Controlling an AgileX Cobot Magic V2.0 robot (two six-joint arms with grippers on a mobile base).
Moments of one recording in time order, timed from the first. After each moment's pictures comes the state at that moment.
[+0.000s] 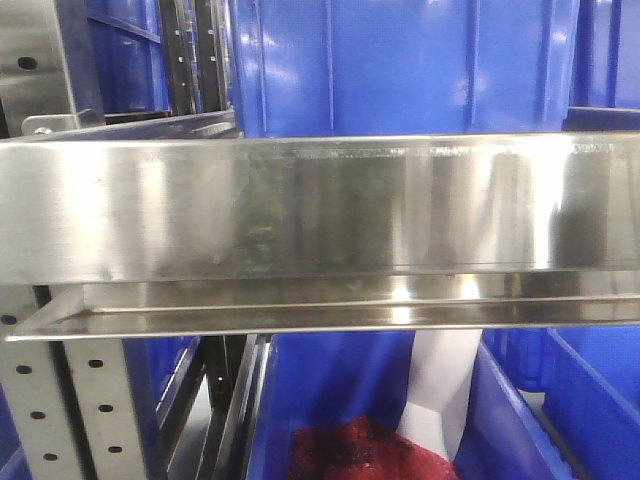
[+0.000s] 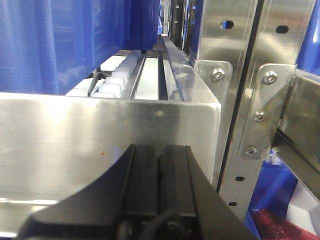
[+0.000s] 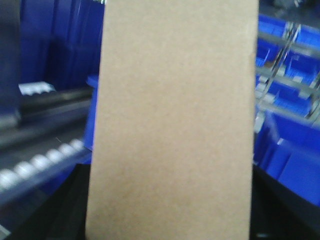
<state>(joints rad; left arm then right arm) -0.03 -0.01 0.03 -0.08 0.12 0.05 0.40 0.60 -1.00 -0.02 0.57 -0.28</state>
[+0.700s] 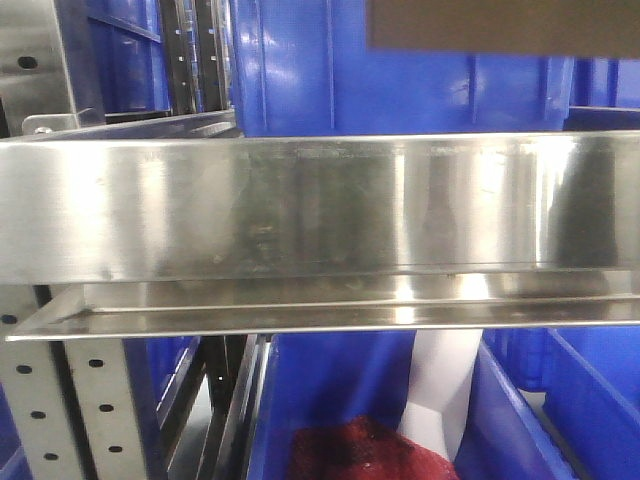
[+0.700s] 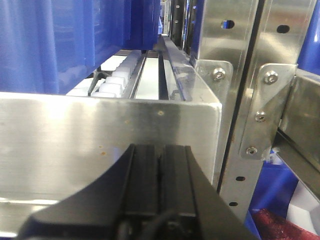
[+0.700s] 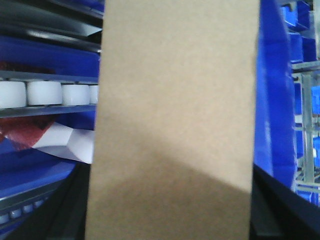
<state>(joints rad) -0.03 -0.01 0.03 -0.08 0.12 0.05 0.40 1.23 -1.16 0.02 0.58 -1.22</state>
